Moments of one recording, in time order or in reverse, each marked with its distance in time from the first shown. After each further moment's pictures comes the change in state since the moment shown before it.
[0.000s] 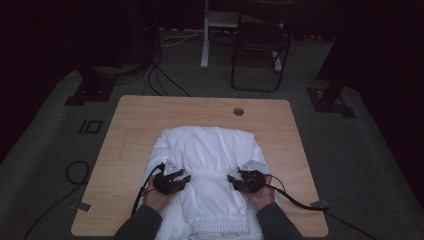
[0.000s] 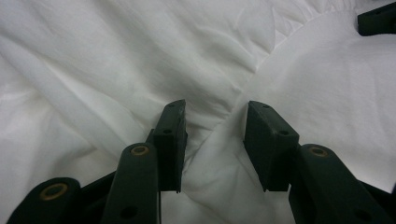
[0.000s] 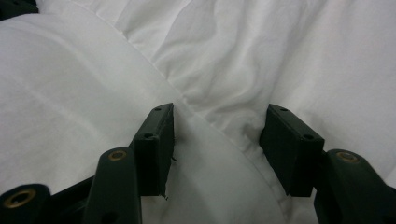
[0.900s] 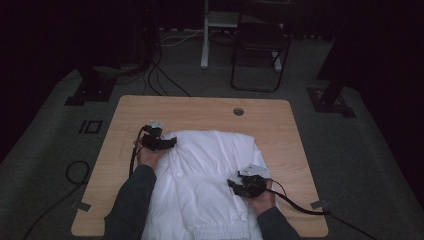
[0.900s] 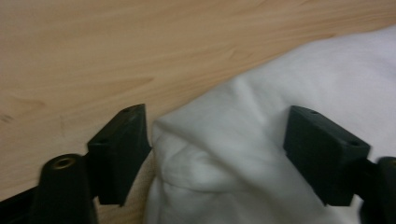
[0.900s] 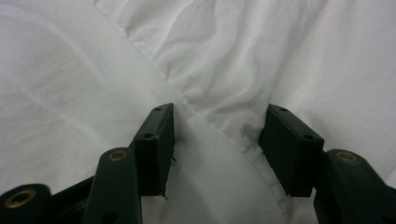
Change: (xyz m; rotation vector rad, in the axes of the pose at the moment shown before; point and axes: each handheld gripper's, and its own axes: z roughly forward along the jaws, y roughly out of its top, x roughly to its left) left arm 0.133 0.068 0.043 0.029 0.236 -0.253; right arm 0.008 -0.006 -0.007 0.003 0.014 -0.008
